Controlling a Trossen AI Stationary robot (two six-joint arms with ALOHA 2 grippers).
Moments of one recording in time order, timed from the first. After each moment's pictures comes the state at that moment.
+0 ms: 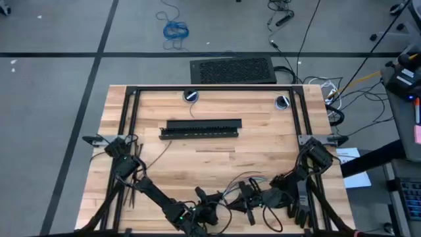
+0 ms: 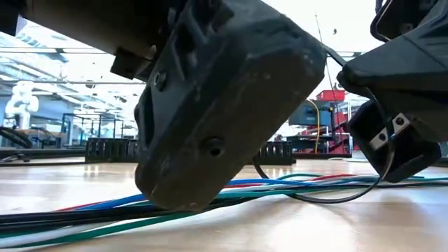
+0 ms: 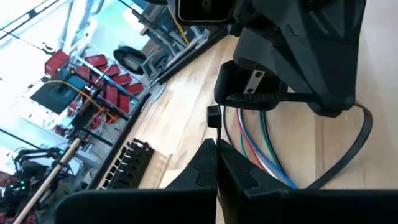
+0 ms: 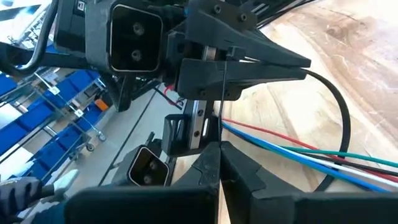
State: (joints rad) left arm -0.72 2.33 1.49 0.20 -1.27 0.17; right arm 0.75 2.11 0.68 1.28 0.51 0.70
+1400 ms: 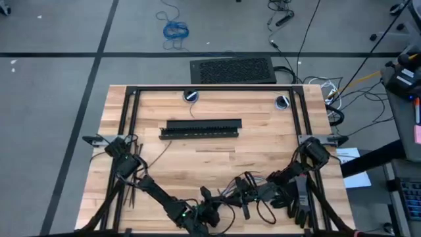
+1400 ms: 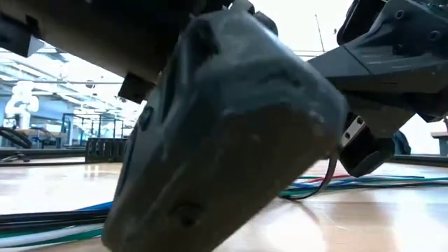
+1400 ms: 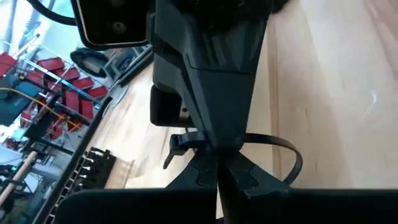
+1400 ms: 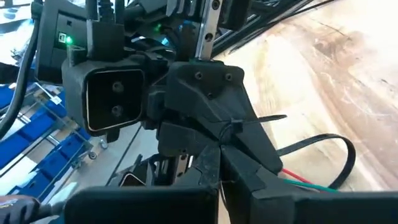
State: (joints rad) left arm -0.70 2.33 1.49 0.18 -1.09 0.16; right arm 0.66 2.11 0.69 1.30 0.44 0.71
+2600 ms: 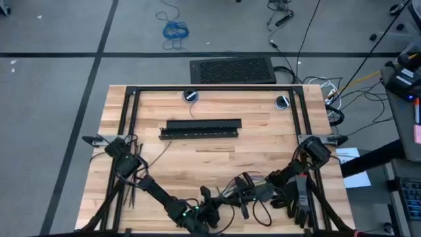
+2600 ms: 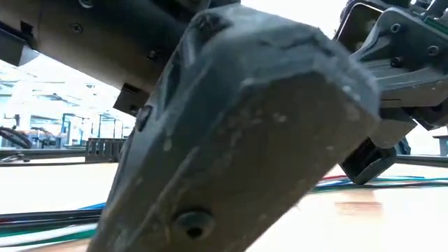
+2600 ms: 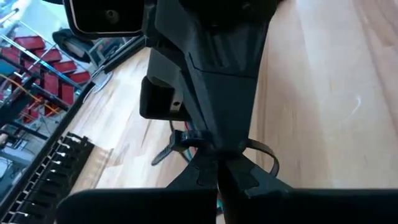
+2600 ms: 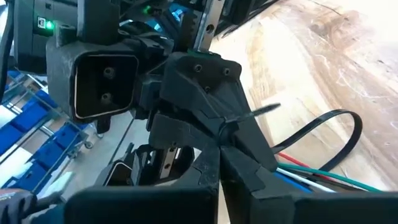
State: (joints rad) left arm -0.69 2.33 1.49 0.17 -1.06 0.05; right arm 0.64 2.10 0.69 1.16 0.41 0.76
